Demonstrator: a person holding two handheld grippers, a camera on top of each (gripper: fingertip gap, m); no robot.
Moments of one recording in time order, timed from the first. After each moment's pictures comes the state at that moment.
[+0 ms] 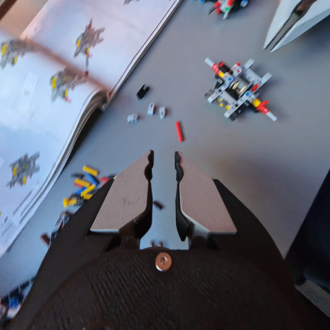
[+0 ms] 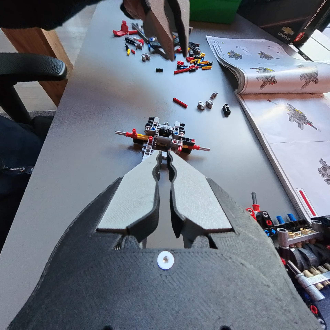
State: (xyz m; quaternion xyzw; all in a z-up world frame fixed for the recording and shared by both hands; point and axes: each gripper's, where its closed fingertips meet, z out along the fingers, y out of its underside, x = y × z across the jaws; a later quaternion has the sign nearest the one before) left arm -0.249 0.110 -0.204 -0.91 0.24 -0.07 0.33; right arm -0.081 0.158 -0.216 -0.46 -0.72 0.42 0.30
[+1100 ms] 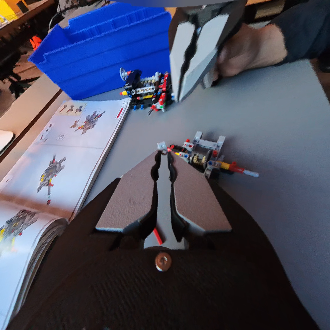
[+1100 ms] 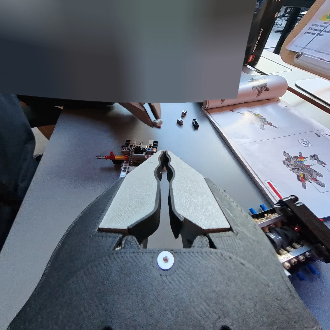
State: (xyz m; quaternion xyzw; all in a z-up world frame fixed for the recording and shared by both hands) left arm -0.141 0.170 -0.203 -0.75 0.39 -0.13 0.51; right arm -0.091 0.194 -0.191 -0.49 -0.64 0.48 0.34
